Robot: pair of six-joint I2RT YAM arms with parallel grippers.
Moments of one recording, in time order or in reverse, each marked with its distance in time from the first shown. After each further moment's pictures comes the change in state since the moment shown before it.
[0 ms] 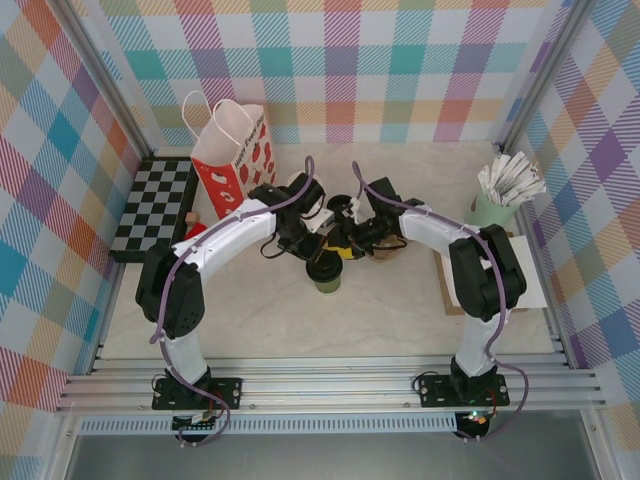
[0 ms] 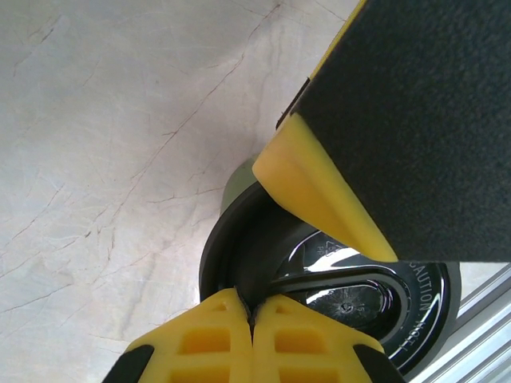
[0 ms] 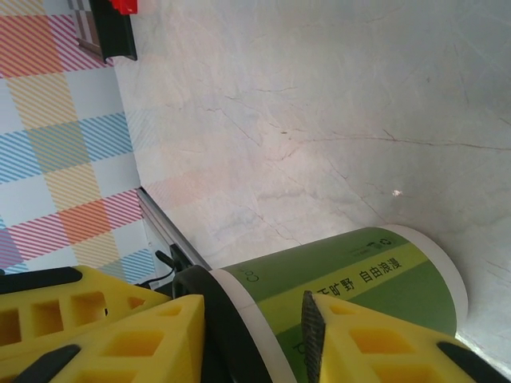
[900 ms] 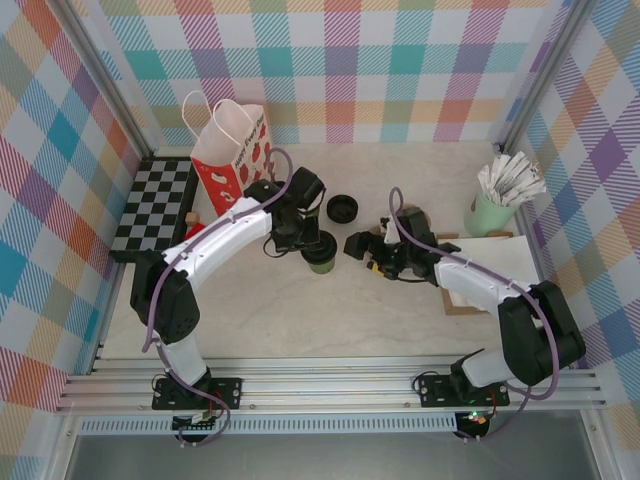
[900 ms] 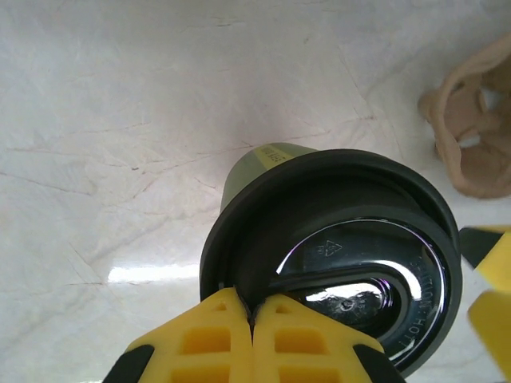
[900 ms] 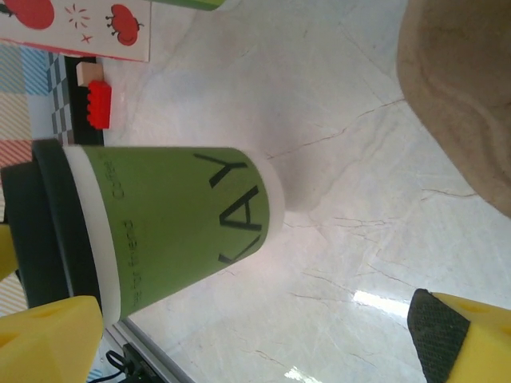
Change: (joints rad) left arm -0.021 -0.043 0.057 -0.051 -0.193 -0.690; right arm 0.002 -0.453 -0.500 0.373 0.357 0.221
